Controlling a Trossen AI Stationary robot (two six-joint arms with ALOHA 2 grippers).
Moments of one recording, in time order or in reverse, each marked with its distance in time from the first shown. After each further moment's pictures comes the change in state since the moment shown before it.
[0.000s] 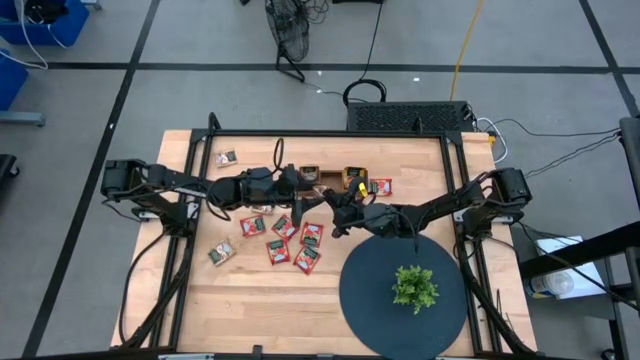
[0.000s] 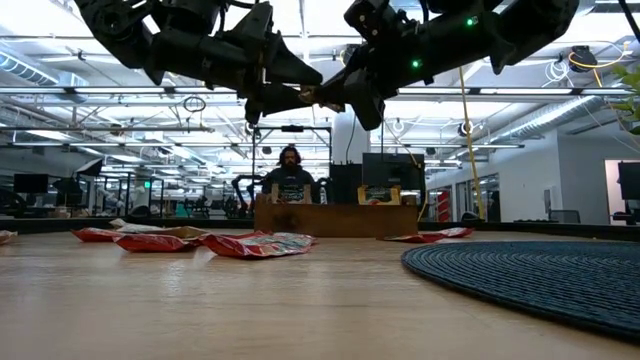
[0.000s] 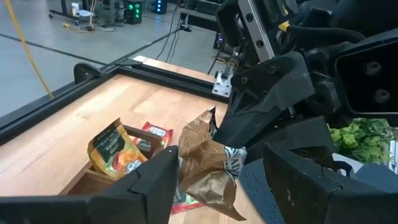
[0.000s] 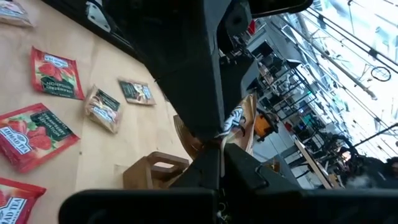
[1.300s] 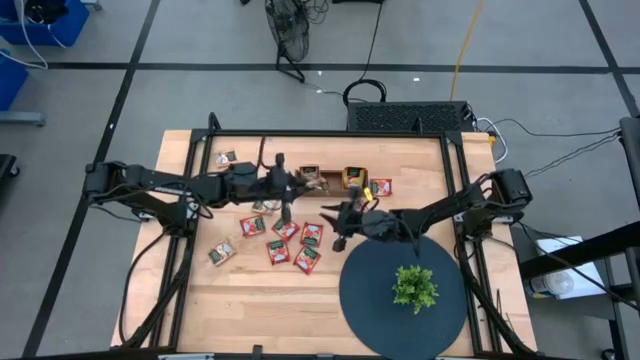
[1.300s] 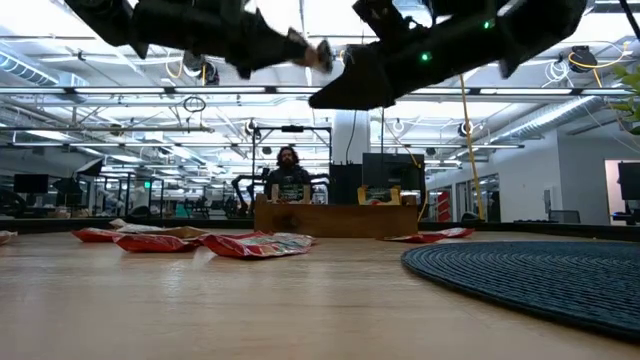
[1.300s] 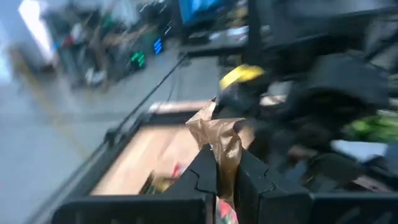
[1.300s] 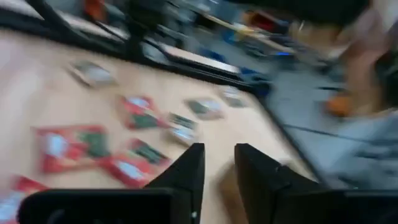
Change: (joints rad) left arm -0.012 -0.166 -0.002 -0.064 -0.021 0.356; right arm 0.019 0.000 -0.016 -0.069 -0.185 0.439
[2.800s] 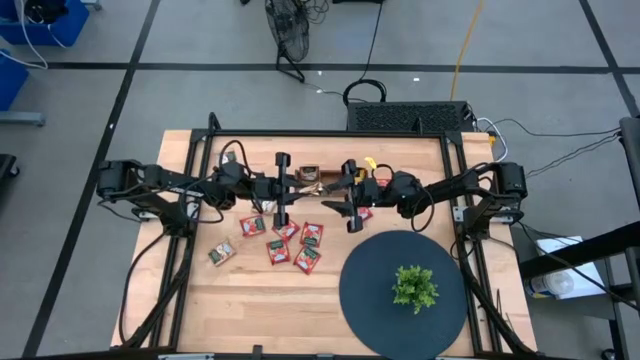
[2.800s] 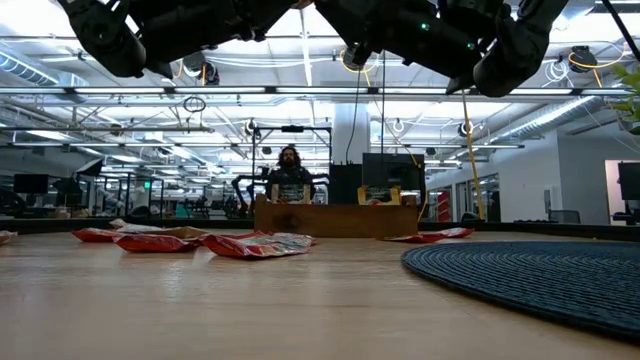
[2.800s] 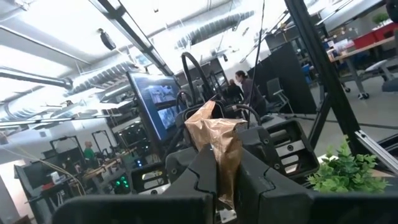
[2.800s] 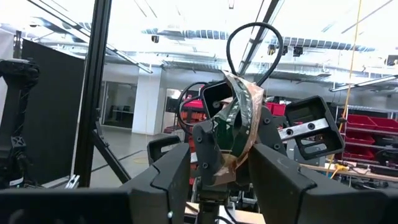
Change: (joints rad) left arm 0.053 0.129 -0.080 0.616 0.338 0.205; right arm -0.246 0.000 -0.064 0.720 -0.724 0.228
